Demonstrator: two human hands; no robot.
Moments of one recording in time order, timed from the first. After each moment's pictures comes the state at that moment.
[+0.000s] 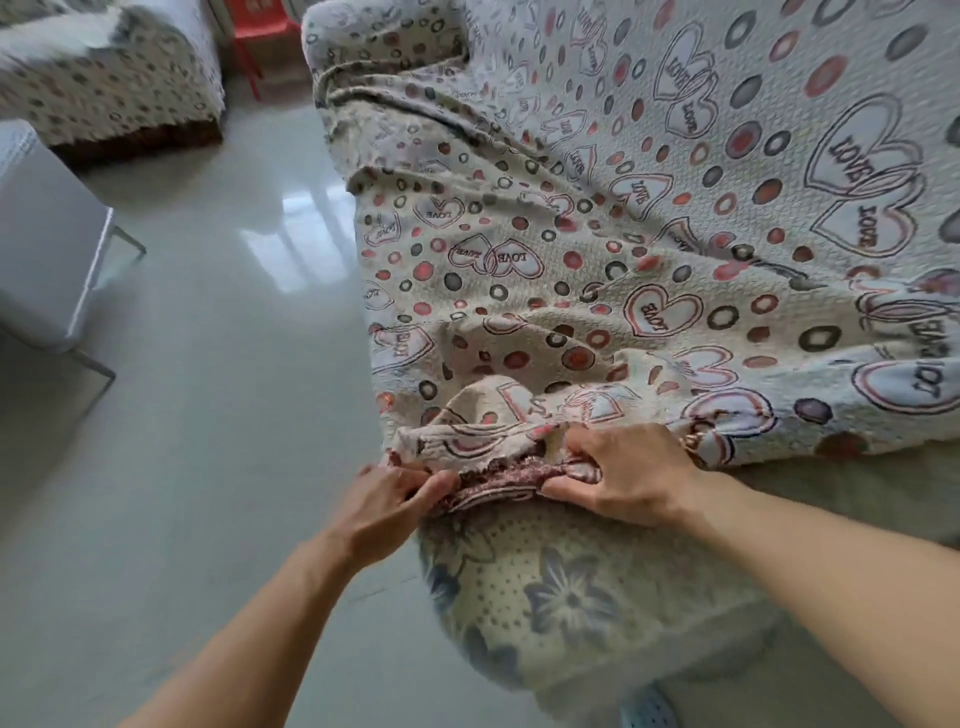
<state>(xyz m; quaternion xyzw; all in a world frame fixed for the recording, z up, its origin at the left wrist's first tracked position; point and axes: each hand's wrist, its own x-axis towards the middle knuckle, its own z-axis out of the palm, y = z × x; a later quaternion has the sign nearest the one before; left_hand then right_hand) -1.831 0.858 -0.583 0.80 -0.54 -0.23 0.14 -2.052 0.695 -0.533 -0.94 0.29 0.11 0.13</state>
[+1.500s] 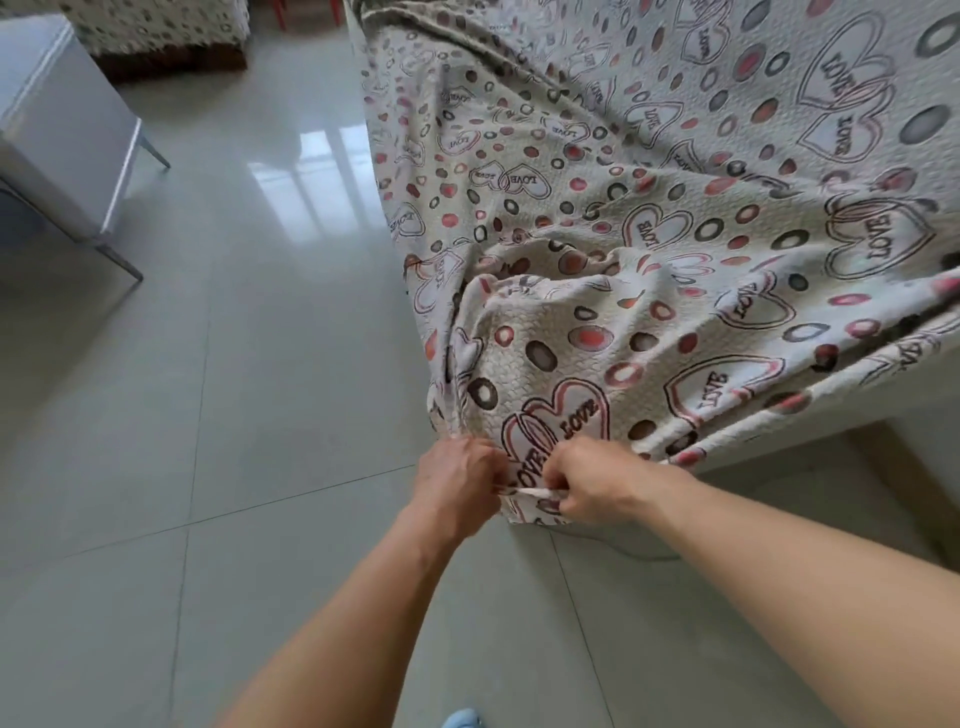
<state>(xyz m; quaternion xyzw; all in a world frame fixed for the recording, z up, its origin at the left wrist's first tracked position) -1.984 0.969 -0.608 0.78 -0.59 -0.17 0.04 -2.121 0.861 -0.568 -0.90 0.28 0.26 0.22</state>
